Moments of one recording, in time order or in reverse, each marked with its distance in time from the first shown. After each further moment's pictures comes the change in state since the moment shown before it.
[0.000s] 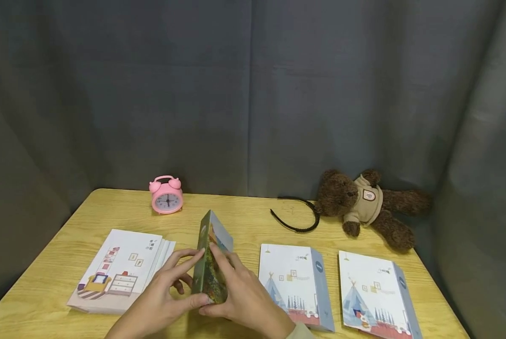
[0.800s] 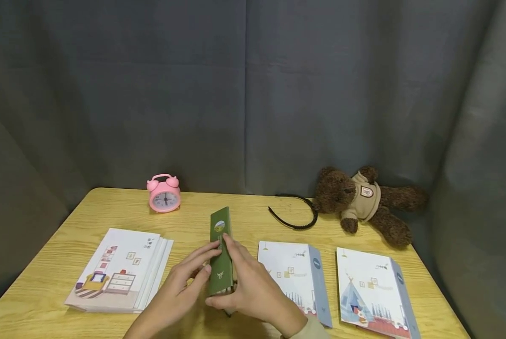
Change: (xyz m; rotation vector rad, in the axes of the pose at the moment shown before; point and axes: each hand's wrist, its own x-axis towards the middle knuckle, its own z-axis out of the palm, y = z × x) left_hand 0.019 0.012 0.028 -0.019 0.092 0.022; right_hand -0.006 -0.002 -0.032 0.163 -0.020 0.097
